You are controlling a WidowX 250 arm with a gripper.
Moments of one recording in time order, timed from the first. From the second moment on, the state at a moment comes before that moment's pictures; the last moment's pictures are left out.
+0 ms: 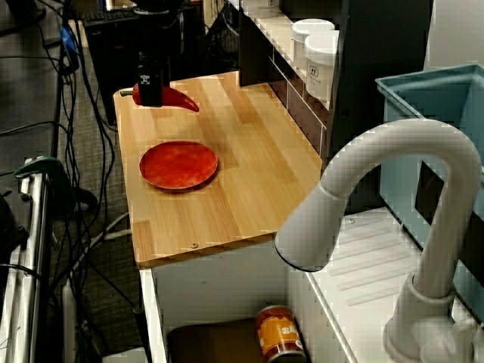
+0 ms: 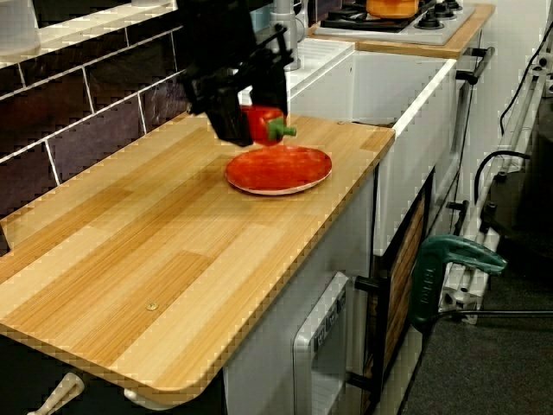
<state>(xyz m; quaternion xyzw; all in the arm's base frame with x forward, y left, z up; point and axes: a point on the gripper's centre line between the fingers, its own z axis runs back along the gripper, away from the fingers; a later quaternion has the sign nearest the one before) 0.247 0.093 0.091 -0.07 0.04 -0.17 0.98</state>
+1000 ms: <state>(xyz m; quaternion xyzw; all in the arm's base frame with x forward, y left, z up) 0.282 0.053 0.100 0.02 0.00 -0.50 0.86</state>
